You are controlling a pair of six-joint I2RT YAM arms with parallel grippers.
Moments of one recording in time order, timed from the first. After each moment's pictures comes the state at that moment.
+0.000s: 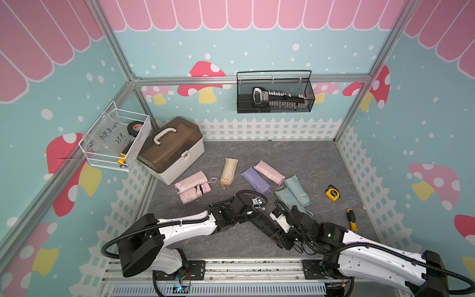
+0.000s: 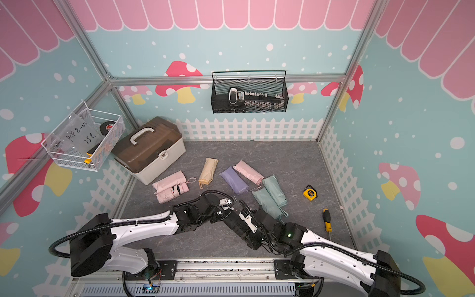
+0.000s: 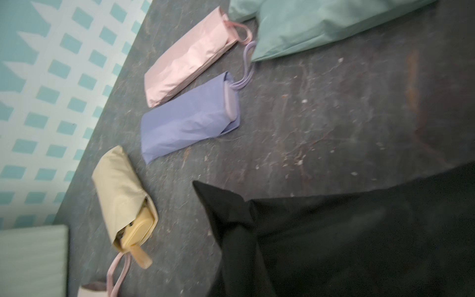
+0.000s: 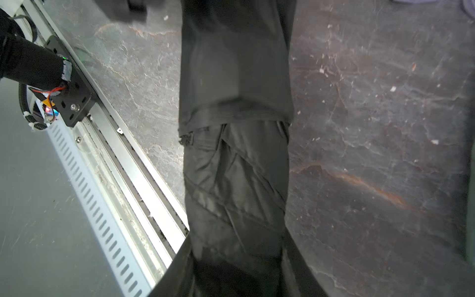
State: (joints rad) left arm -0.94 1.40 0.73 -0.09 -0.33 0.40; right arm 1.04 0.82 0.51 -0.60 -0.10 0.38
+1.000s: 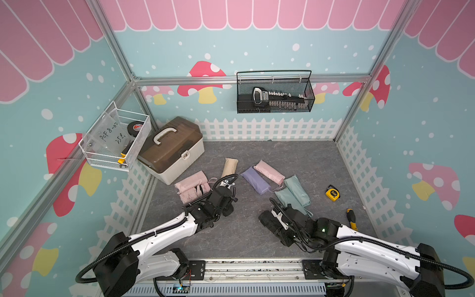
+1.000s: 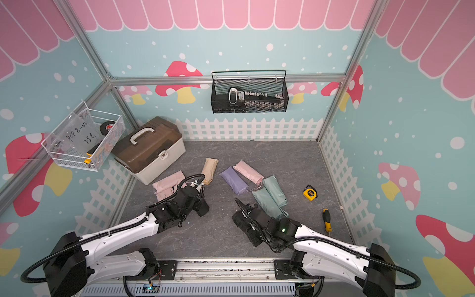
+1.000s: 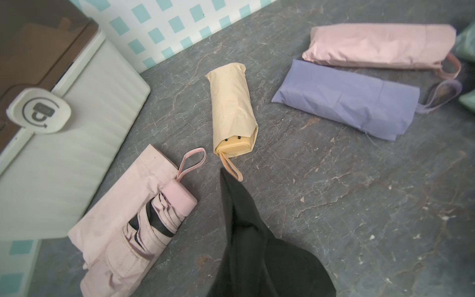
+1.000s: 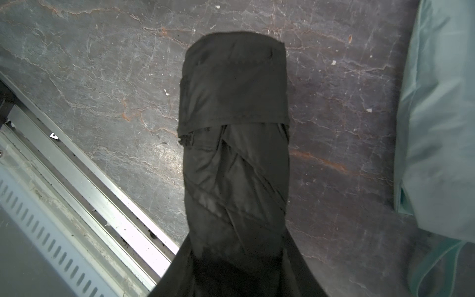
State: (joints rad) left arm -0.76 1.13 0.64 -0.18 -0.51 -0.15; right arm 1.04 0.95 0.61 -0.69 0.06 0.40
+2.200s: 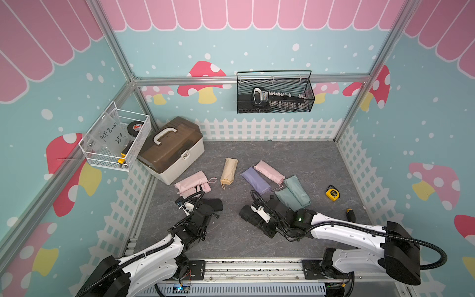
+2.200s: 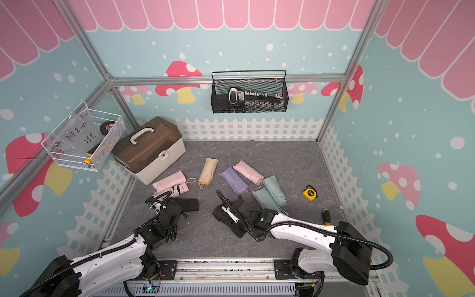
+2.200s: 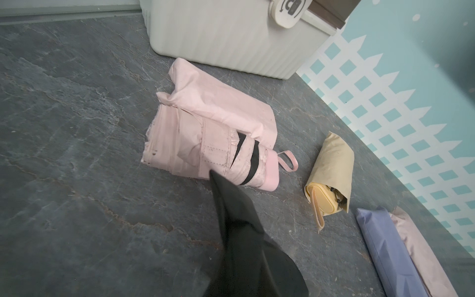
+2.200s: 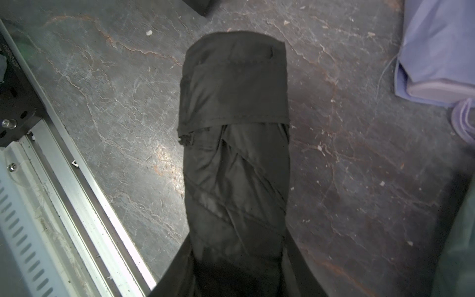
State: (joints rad) left arm -0.64 0.92 0.22 0.06 -0.80 -1.11; right arm 1.04 1.26 0.74 -0.42 -0.01 0.15
